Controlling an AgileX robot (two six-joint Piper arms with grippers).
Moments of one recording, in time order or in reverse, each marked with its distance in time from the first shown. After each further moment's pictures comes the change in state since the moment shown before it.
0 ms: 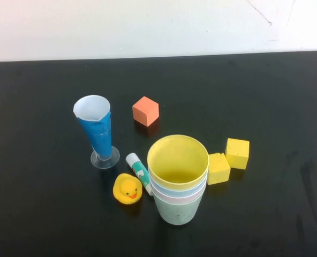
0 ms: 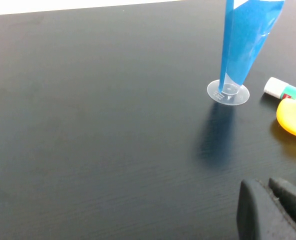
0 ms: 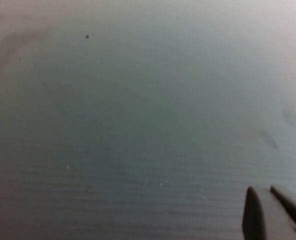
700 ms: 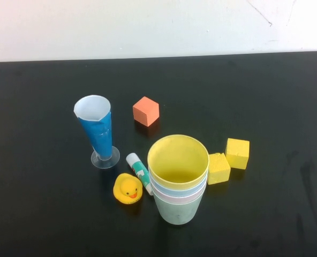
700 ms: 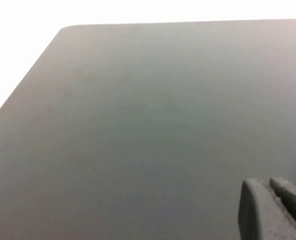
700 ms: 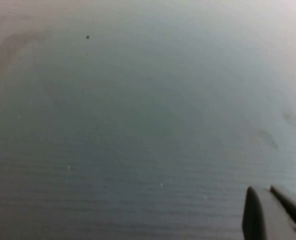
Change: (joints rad) right arm 0.000 0.000 0.000 -0.001 0.000 0.001; left arm 0.586 -0.071 0.399 -0.299 -0.528 0.325
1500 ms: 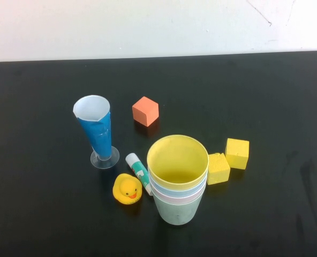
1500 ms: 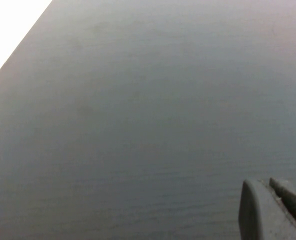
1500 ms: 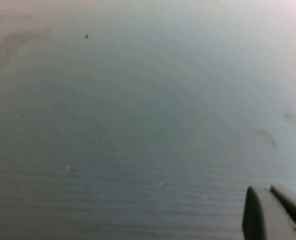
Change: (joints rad) right arm 0.000 0.000 0.000 -0.002 0.001 0.002; left arm 0.063 -0.006 0.057 -0.081 0.049 0.149
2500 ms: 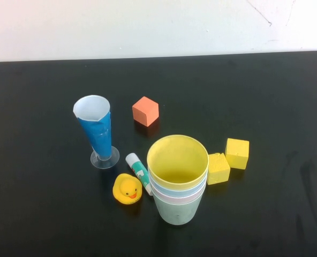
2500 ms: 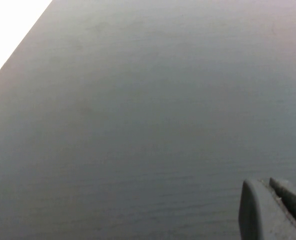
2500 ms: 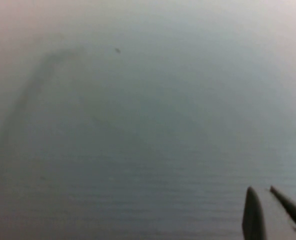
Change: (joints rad) right arm 0.088 0.000 0.000 0.000 0.002 0.128; left arm 0.000 0.000 0.000 -0.002 0.001 0.004
